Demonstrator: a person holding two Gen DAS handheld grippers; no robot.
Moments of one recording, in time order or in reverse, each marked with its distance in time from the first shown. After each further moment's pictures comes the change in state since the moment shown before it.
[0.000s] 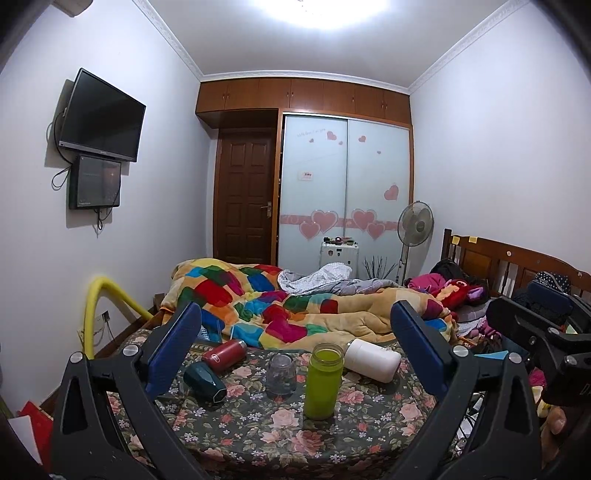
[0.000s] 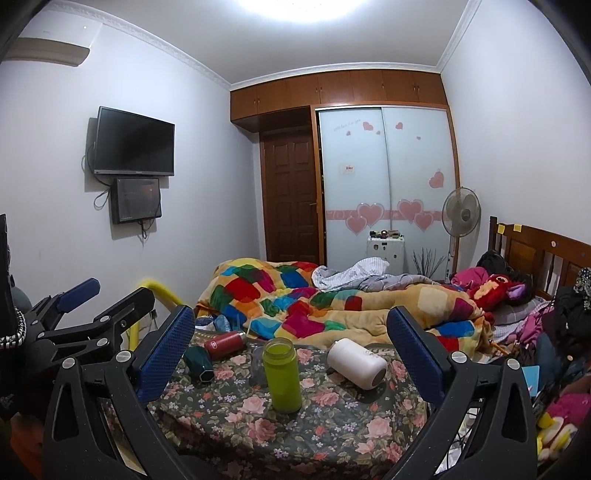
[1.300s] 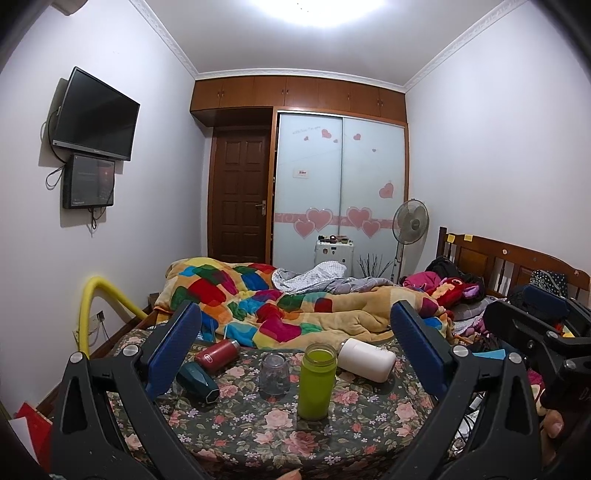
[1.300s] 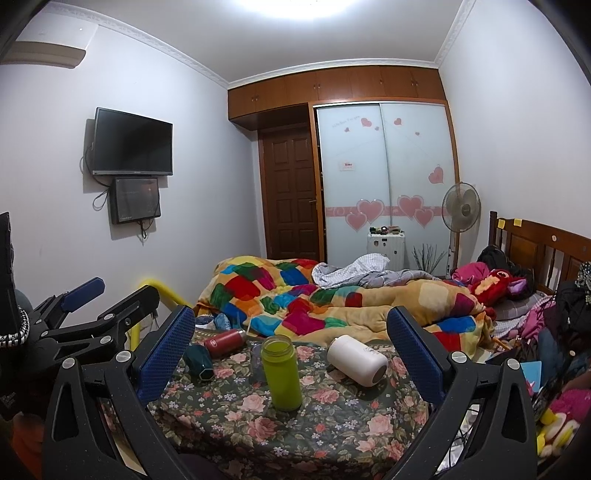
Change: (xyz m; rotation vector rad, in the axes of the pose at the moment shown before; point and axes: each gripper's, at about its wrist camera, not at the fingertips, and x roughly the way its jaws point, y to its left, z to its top) left arm 0.006 -0.002 -0.007 0.006 0.006 -0.023; right arm 0.002 0.000 -0.001 0.003 0.005 0.001
